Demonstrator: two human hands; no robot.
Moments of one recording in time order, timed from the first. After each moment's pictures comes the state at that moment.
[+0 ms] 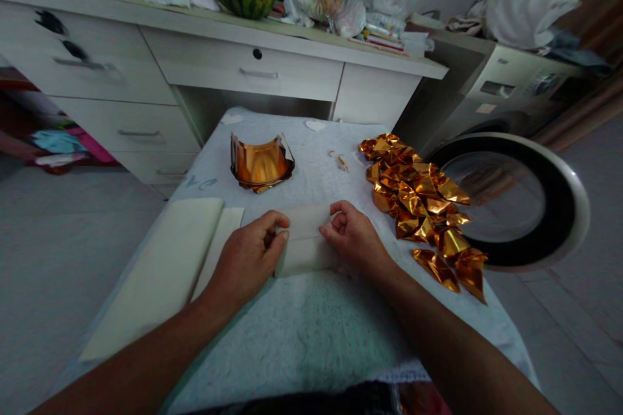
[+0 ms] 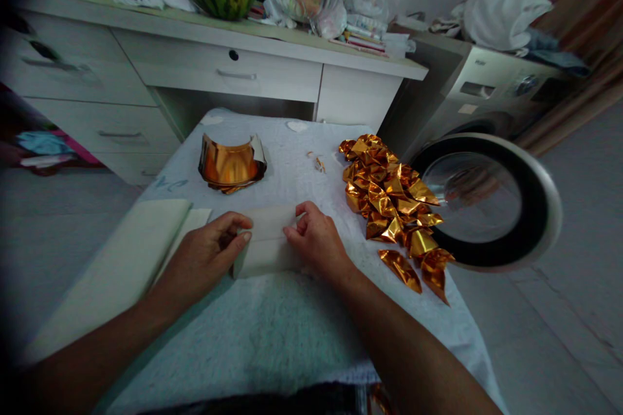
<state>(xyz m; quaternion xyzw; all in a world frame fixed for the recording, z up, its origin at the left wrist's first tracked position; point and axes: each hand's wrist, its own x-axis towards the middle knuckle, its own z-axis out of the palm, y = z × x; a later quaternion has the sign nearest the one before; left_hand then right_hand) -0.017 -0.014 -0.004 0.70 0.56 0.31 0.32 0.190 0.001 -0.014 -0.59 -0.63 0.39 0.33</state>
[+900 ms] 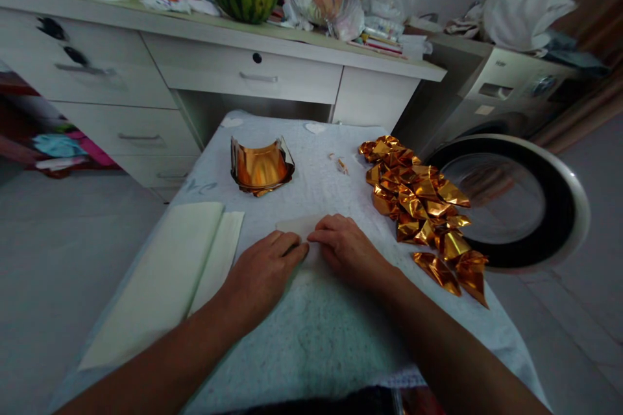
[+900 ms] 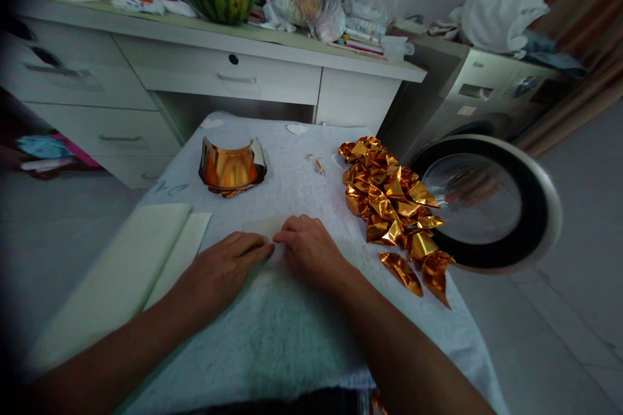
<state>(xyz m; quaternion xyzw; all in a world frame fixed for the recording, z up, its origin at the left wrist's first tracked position) -0.014 -0.020 -0.031 0.90 0.41 0.14 0.09 0.189 -0.005 -0.011 -0.44 -0.87 0.15 0.16</state>
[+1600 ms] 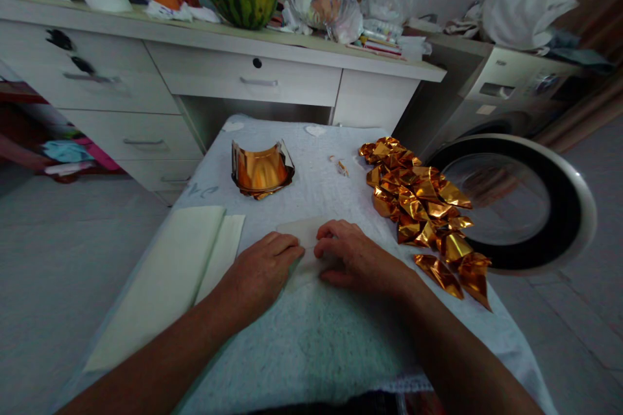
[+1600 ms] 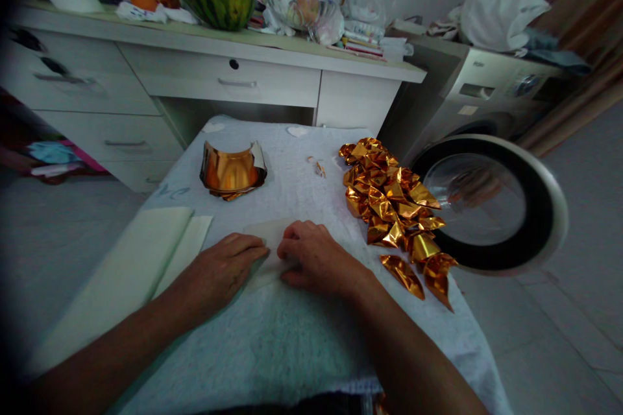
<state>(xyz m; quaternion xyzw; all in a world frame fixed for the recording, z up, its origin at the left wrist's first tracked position) -0.022 -0.014 -0.029 0.91 0.36 0.18 0.08 0.205 -0.011 0.011 -0.40 -0.88 0.23 0.11</state>
